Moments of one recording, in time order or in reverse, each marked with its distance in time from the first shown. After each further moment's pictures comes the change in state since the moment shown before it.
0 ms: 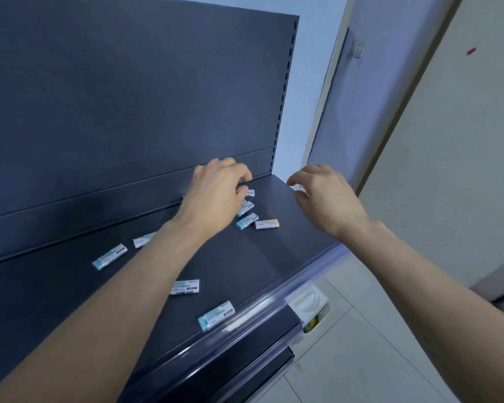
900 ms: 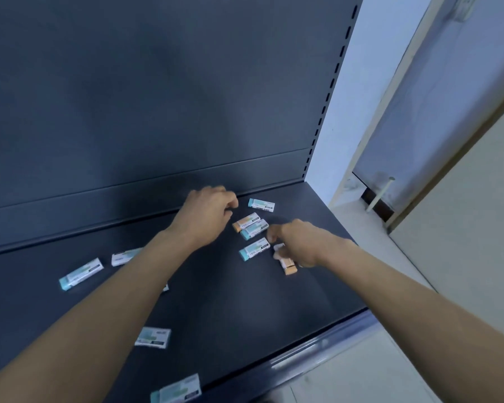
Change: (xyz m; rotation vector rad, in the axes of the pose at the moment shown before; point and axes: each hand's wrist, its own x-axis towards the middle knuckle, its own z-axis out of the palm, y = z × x) left_hand 0.070 -0.080 0.095 0.119 -0.284 -0.249; right_hand 0.114 0.036 0.121 0.144 -0.776 -0.228
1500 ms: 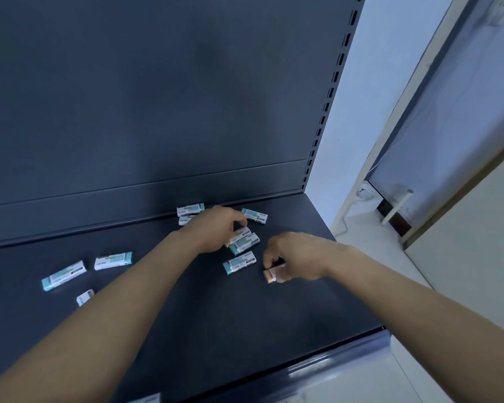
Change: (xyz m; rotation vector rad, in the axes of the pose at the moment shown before) left_hand 0.037 0.018 0.031 -0.098 -0.309 -0.098; right_hand 0.016 0.039 -0.011 -0.137 -0.113 -0.279
